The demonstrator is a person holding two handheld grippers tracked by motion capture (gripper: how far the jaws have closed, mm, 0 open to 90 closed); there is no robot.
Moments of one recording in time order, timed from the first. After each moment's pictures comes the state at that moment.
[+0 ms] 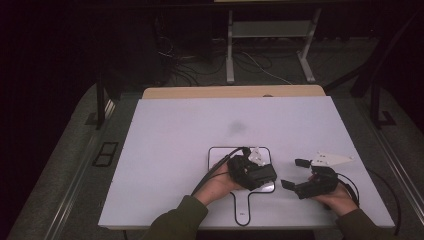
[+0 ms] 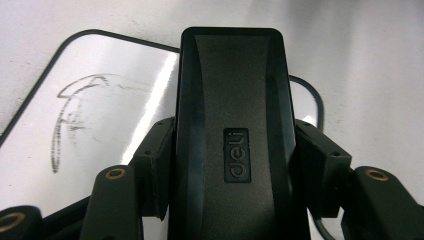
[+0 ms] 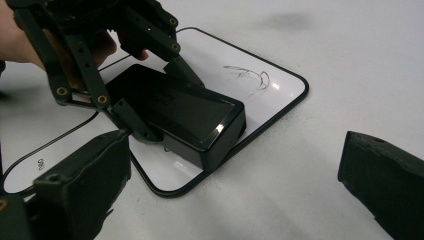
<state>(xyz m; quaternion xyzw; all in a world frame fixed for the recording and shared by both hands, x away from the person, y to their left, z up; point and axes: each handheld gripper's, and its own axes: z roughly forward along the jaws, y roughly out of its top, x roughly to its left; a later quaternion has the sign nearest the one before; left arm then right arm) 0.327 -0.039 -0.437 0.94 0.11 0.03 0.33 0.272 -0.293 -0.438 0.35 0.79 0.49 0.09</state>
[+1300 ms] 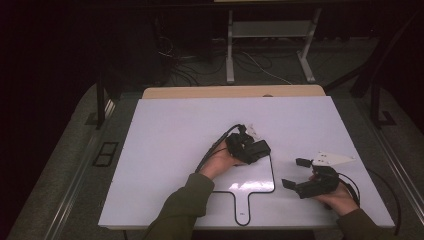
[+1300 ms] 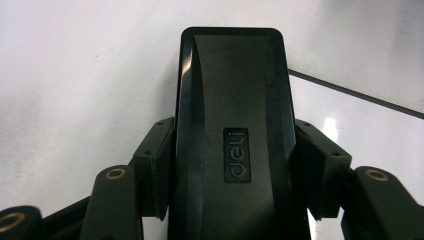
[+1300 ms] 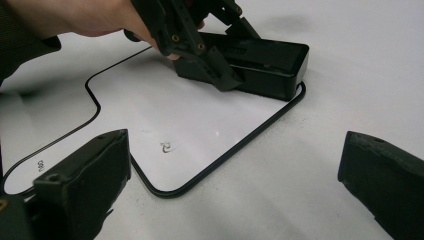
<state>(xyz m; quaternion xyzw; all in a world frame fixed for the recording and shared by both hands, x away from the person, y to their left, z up) 0.401 -0.038 -0.437 0.93 0.16 0.06 0.32 0.272 -0.295 -0.437 0.35 0.79 0.49 0.10</state>
